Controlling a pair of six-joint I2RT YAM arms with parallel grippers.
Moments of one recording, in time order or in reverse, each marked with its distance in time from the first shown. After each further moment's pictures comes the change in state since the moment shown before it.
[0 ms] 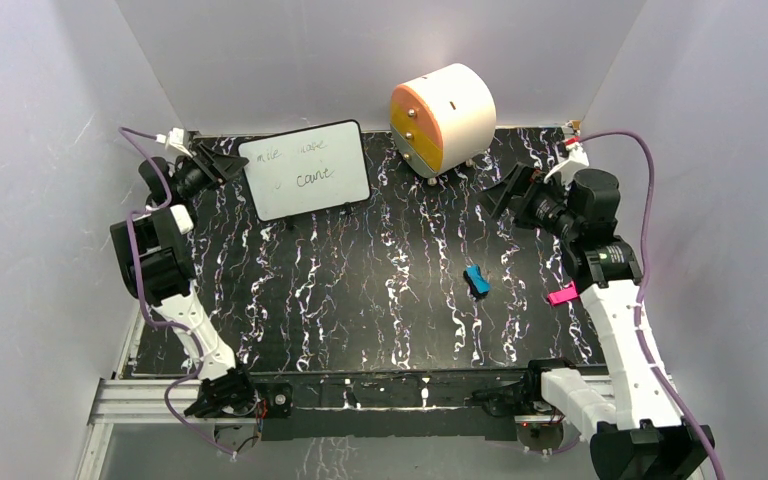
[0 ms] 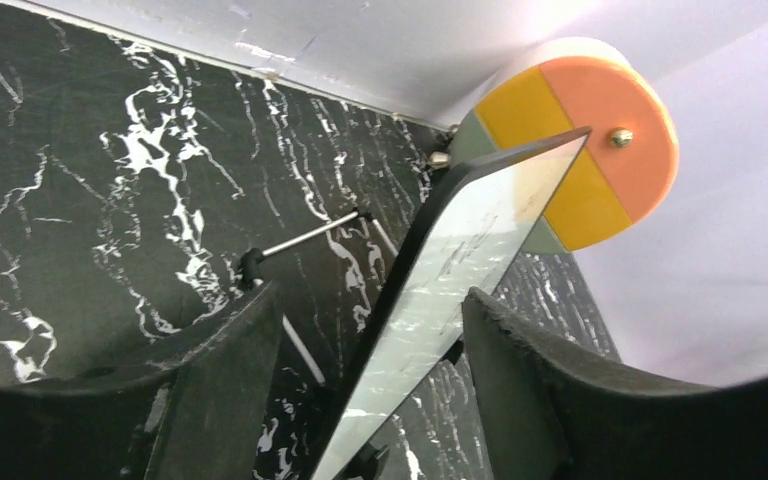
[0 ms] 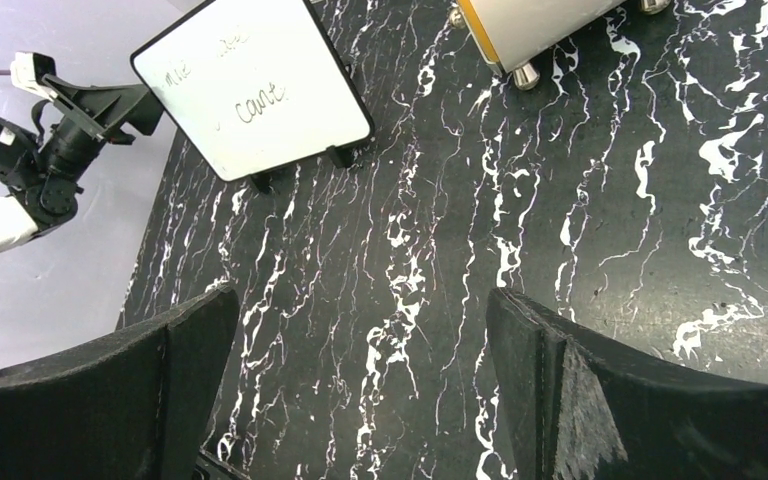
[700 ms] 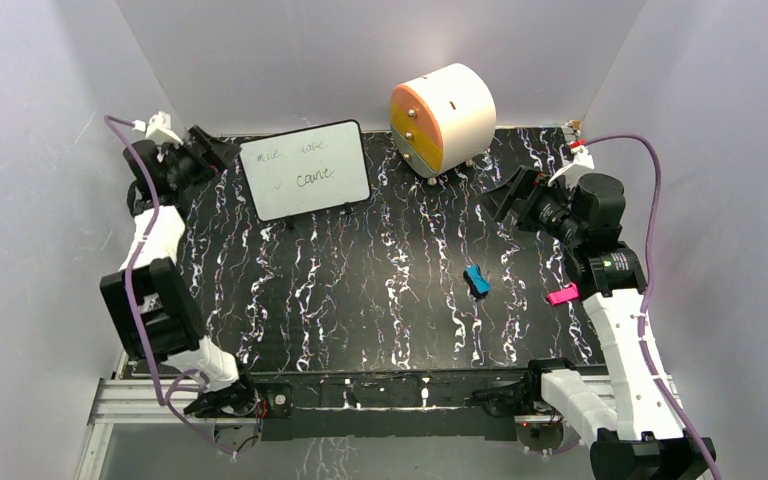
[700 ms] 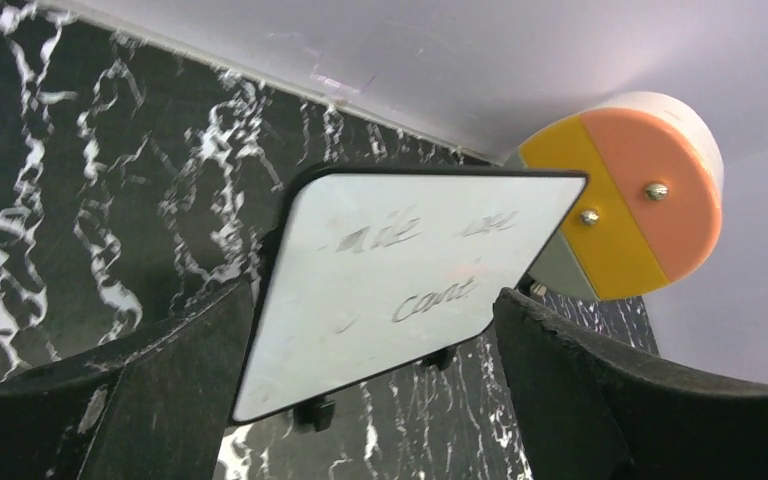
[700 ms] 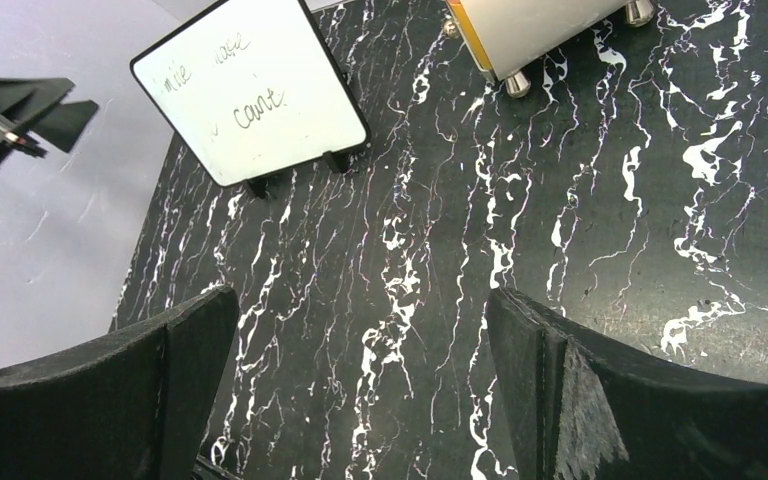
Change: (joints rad) left arm -0.079 -0.494 -0.036 -0.593 -0.380 0.214; right arm 0.000 -0.036 0.000 -0.017 0.019 -0.008
